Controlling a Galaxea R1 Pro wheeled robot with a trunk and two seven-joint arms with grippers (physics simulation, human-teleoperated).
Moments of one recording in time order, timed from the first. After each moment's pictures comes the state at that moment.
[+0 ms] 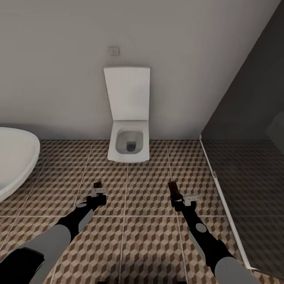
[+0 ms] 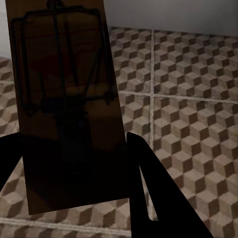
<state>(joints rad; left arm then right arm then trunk) -0.85 0.07 -0.31 -0.30 0.38 -0.02 -0.01 -0.58 -0.02 0.16 -0.61 -0.04 -0.32 -0.04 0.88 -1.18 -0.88</state>
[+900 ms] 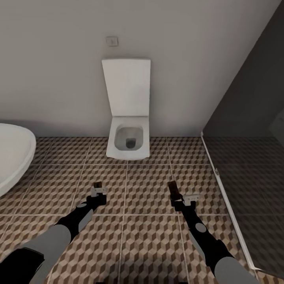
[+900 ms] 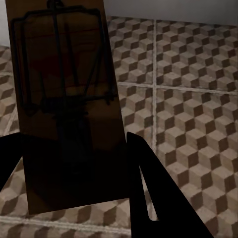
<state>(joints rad) -0.85 0.07 -0.31 -0.31 0.38 -0.02 -0.01 -0.58 -0.02 0.16 -0.61 -0.04 -0.32 -0.04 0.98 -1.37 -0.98</state>
